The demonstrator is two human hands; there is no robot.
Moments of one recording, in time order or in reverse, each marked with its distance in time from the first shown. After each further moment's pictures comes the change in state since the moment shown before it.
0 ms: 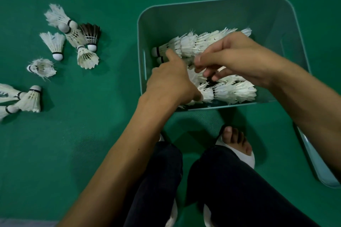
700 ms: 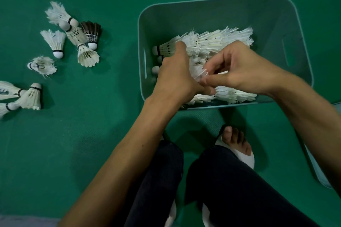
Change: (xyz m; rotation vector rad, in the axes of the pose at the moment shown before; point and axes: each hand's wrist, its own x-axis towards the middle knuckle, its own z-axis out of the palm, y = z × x) left_hand 0.001 0.002 0.010 -0.248 0.133 0.156; right_hand -0.012 0.020 -0.002 -0.219 -0.105 -0.259
